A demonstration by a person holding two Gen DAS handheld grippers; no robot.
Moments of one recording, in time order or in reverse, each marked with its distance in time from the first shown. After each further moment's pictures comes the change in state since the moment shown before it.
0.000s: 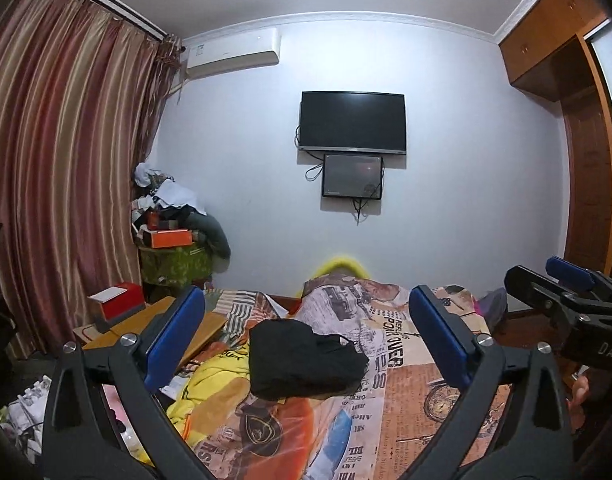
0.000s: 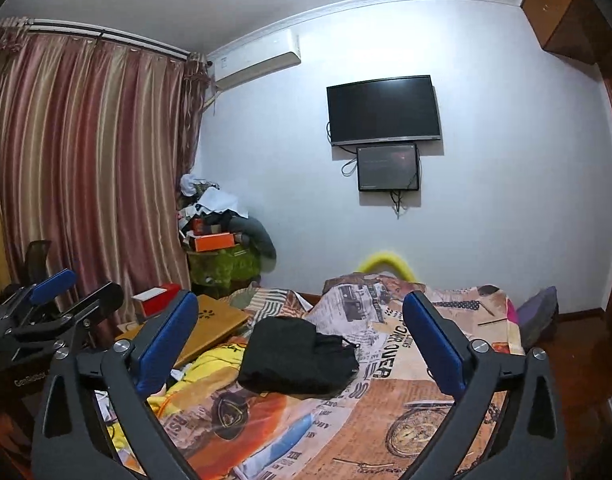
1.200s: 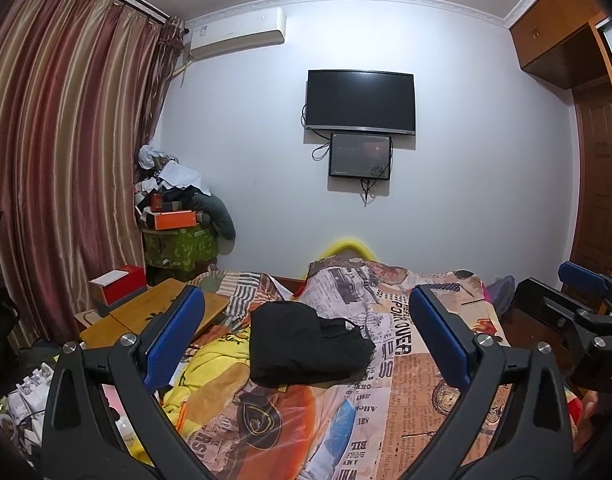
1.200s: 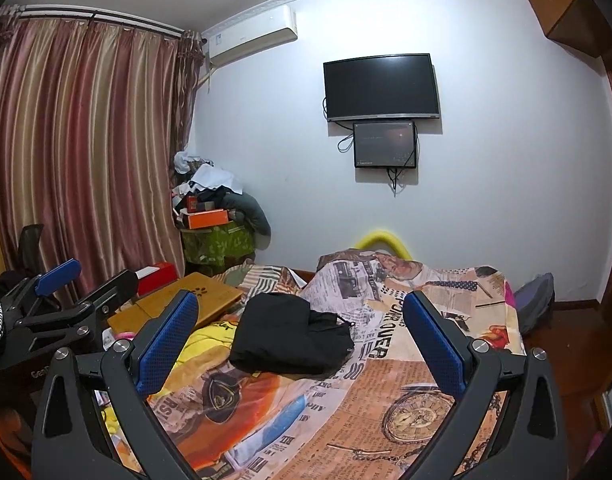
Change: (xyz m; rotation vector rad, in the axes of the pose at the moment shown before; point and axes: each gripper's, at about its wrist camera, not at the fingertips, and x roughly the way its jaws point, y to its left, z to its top) left arm 0.028 -0.012 -0.018 -0.006 0.068 0.027; right arm -0.006 -0.004 -0.008 -0.007 0.080 -0.010
